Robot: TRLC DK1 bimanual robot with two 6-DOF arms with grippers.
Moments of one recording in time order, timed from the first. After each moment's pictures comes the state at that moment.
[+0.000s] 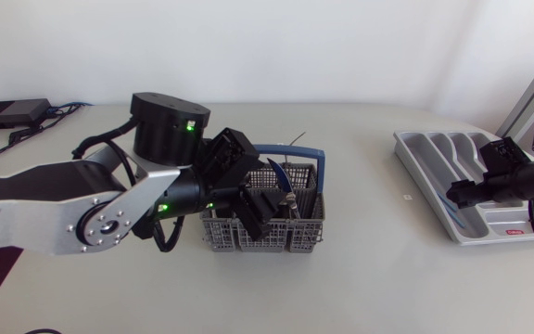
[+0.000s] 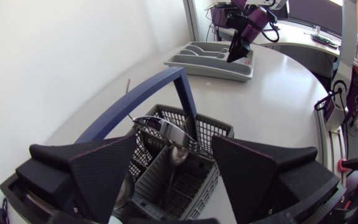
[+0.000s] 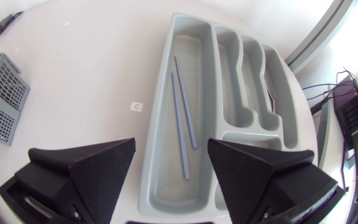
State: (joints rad) left arm -0.73 1.47 0.84 0.13 0.13 0.32; right arm -0.41 1.60 0.88 -0.25 -0.20 -0.52
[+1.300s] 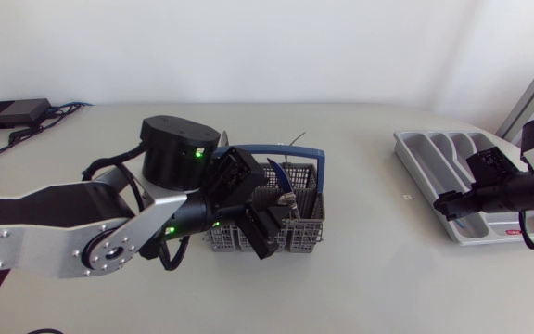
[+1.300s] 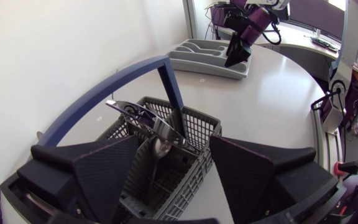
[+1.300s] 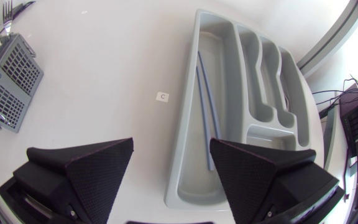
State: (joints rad) left arm -0.78 1.47 0.77 0.19 0.08 0.26; right arm -0.35 1.53 0.79 -0.24 -0.20 -0.53
